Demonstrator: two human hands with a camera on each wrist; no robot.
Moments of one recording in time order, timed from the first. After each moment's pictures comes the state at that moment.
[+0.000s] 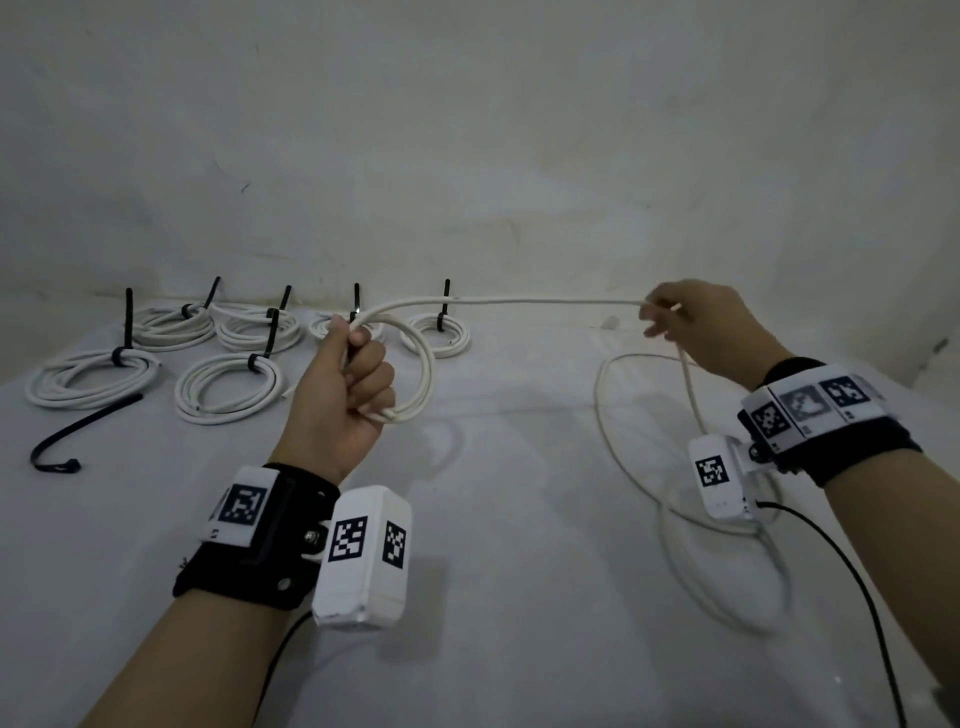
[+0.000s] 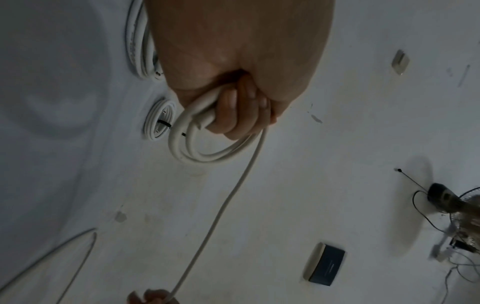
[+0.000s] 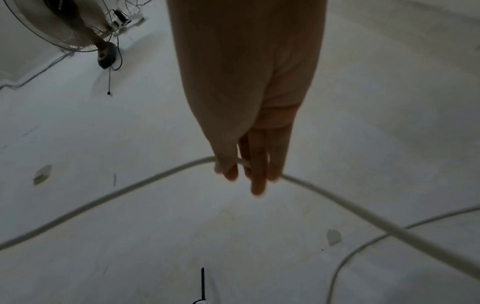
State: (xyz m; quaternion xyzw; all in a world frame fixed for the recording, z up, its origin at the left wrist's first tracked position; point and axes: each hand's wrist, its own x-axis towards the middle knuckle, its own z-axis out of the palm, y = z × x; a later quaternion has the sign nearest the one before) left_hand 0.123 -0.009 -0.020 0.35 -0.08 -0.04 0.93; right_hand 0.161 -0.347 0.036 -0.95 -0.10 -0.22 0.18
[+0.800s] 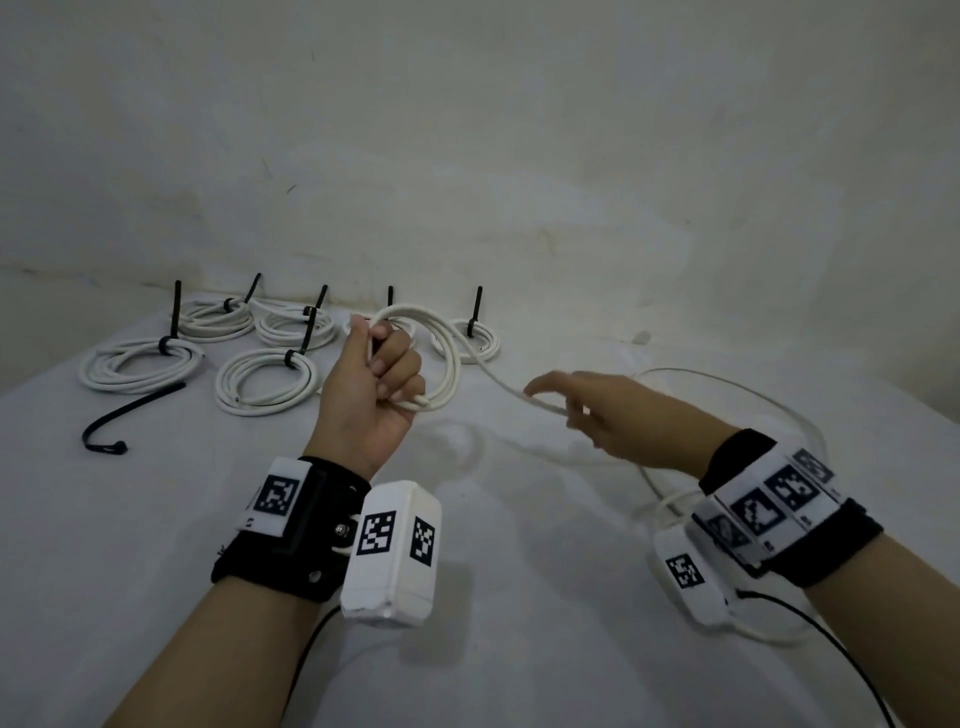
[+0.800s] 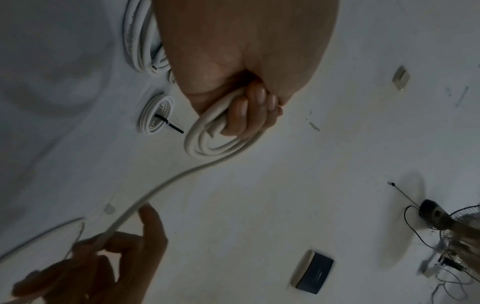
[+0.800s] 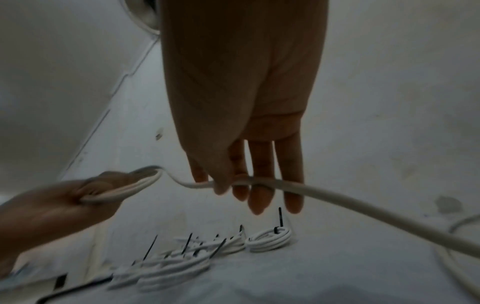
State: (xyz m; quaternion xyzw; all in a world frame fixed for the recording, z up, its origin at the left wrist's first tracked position) left_hand 0.122 -0.005 -0.017 0.28 -0.10 -0.01 0.96; right_hand 0.117 -0.247 0.007 -0.95 -0.30 -0.01 0.08
